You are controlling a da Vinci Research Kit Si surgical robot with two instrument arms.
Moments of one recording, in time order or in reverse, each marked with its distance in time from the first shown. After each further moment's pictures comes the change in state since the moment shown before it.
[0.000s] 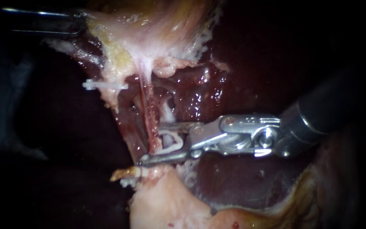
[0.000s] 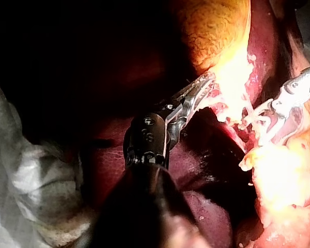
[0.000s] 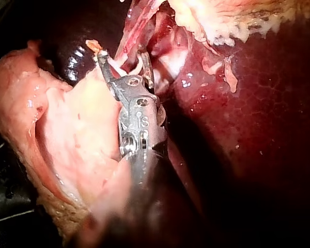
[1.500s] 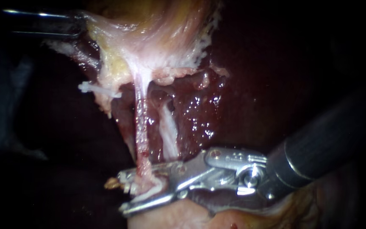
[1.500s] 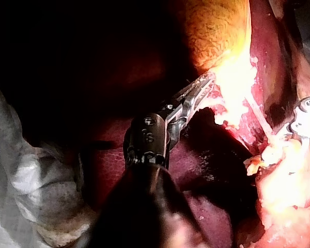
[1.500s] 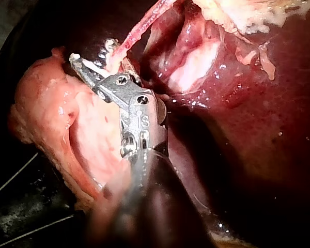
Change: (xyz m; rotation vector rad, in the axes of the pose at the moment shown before) right arm 0.001 -0.007 0.003 0.336 0.077 0.018; left arm 0.000 0.000 0.000 0.000 0.000 0.001
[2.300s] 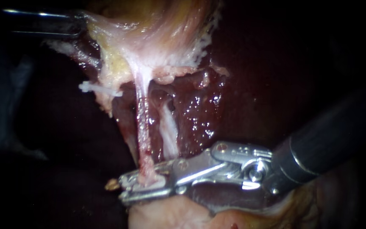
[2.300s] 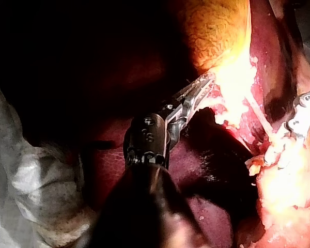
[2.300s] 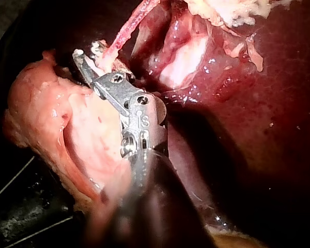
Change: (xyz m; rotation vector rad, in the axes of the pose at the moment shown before) right arm 0.000 0.001 -0.002 -0.016 0.000 0.037; left arm 0.000 0.000 0.000 0.000 0.000 0.000
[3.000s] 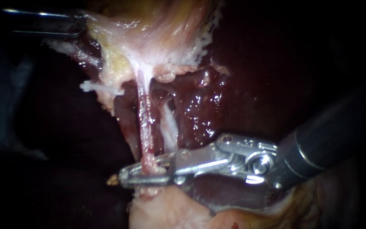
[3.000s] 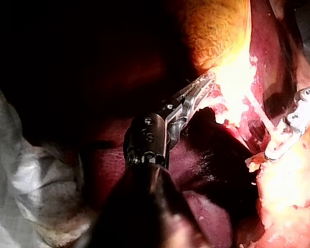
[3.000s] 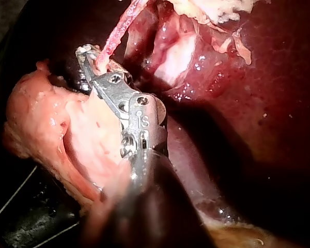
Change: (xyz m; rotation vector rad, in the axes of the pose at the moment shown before) right arm 0.000 0.000 -0.001 -0.034 -0.032 0.087; left arm 0.000 0.000 0.000 0.000 0.000 0.000
